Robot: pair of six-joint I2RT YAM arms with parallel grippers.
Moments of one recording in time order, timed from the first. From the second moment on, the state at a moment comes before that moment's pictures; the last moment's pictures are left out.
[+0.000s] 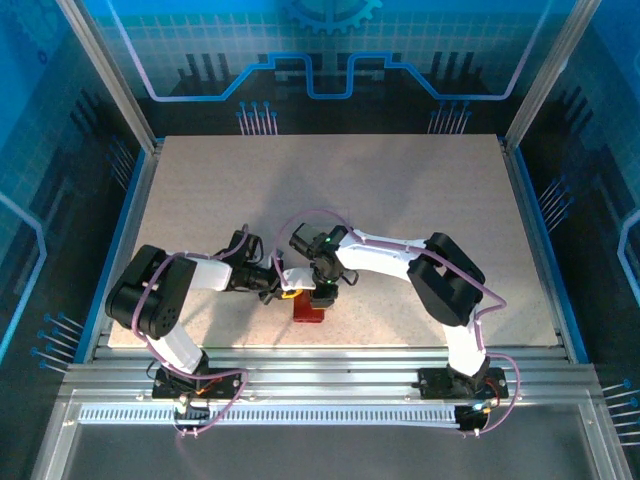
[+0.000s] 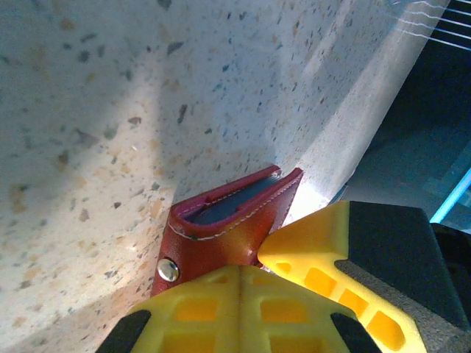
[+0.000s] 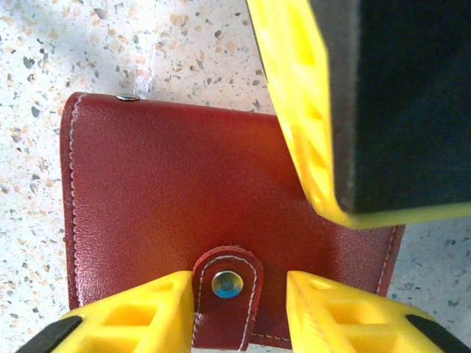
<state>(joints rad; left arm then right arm) -0.29 1.67 0.56 0.06 0.92 -0.93 0.90 1.98 1.39 -0.82 -0.20 -0.75</state>
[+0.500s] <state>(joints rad) -0.28 1.67 0.55 0.07 0.91 -0.93 0.91 1.89 1.26 -0.68 -0.20 -0.69</state>
